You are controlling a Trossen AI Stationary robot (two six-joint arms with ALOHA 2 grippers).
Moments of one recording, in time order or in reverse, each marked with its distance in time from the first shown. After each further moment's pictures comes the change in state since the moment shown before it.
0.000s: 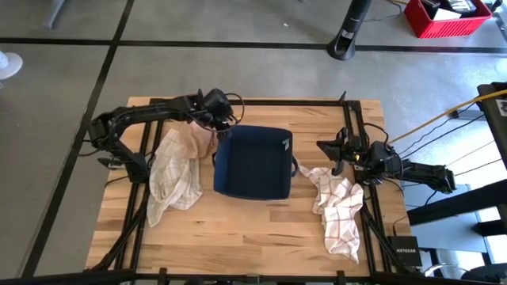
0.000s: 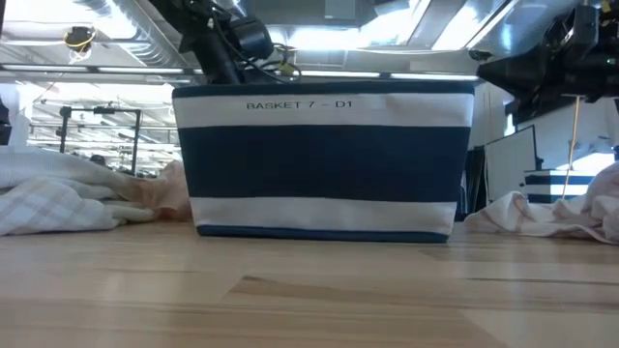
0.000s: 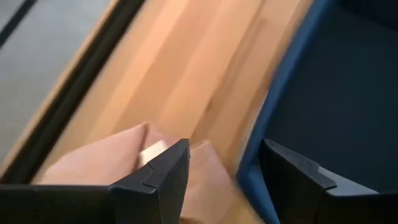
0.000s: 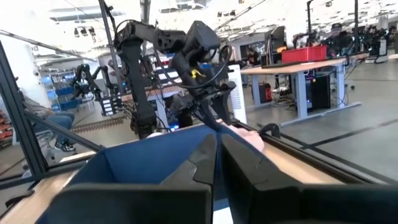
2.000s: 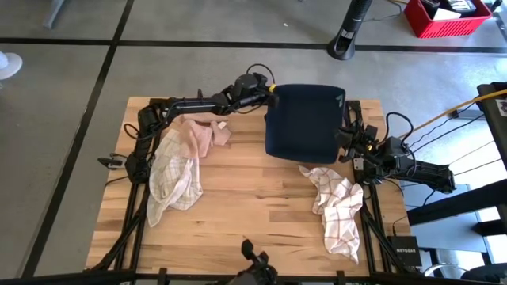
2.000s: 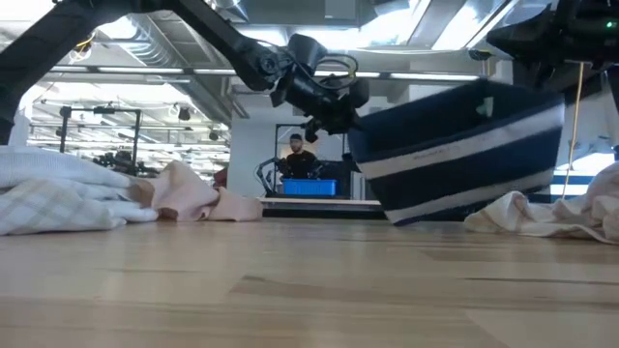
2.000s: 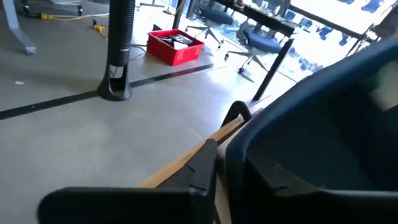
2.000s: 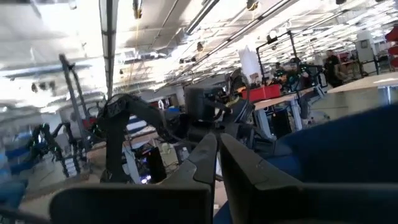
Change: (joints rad) left arm 0.022 0.527 0.403 0.874 -0.077 -0.404; right arm 0.000 0.000 0.125 0.061 0.235 0.028
